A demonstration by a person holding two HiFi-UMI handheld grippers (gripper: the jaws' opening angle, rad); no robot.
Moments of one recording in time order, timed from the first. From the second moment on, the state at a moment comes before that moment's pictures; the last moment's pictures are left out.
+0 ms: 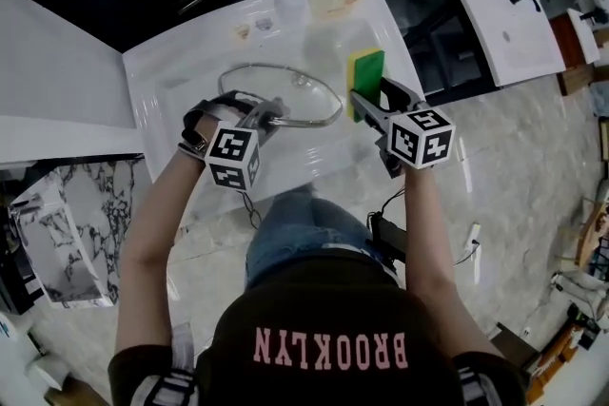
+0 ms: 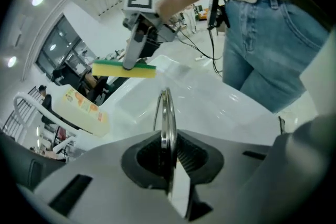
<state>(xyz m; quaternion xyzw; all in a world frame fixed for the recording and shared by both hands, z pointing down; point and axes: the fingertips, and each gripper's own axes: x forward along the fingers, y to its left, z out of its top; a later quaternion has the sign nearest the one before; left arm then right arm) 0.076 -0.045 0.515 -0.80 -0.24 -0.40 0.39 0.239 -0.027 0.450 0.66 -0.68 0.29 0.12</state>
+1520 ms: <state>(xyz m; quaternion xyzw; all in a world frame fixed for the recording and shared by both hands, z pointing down) 0.017 -0.052 0.543 -0.71 -0.24 -0.44 0.50 0.087 -0.017 0.564 -0.07 -0.83 0.19 0.52</state>
